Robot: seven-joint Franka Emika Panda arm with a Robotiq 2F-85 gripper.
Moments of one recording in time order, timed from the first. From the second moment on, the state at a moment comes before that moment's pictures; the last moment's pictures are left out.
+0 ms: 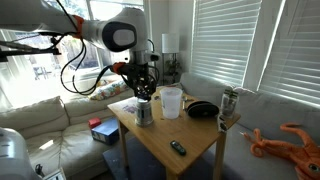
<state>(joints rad) 0.05 -0.39 -0.09 -2.25 0.02 1.95 -0.25</state>
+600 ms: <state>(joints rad) 0.05 -0.36 -0.07 -2.23 0.02 1.95 -0.26</state>
